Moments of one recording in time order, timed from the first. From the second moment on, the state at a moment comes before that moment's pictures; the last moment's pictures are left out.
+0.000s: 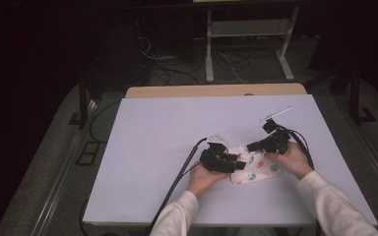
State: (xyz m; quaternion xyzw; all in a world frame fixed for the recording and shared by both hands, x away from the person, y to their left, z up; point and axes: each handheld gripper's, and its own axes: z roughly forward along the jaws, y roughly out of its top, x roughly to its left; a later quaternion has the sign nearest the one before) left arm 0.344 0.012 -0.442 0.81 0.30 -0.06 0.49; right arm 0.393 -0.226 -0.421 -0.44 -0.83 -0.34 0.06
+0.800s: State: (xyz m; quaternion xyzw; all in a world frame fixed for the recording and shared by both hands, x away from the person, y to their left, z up) left arm 0.353 0.025 -0.436 0.79 0.36 -0.02 0.49; right arm 0.343 -0.239 -0.417 -0.42 -0.83 -0.36 0.06
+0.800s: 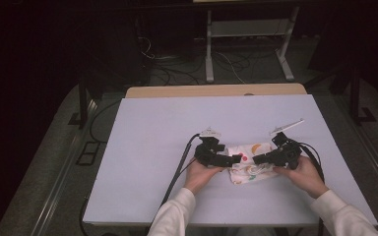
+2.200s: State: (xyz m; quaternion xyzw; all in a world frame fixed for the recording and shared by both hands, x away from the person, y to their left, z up) left arm 0.361 0.030 -0.435 0.78 0.37 -0.01 0.50; right arm 0.308 -0.244 -0.415 -0.43 -0.82 -0.38 0.06
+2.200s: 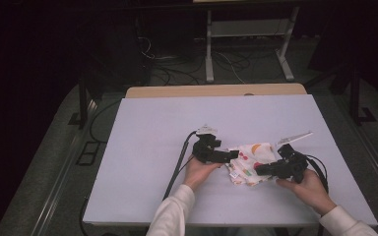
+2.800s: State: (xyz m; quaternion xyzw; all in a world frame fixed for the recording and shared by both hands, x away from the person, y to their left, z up) left arm 0.370 0.028 -0.419 0.80 0.36 0.00 0.49; right arm 0.336 -0.260 -0.394 -0.39 -0.82 -0.42 0.02
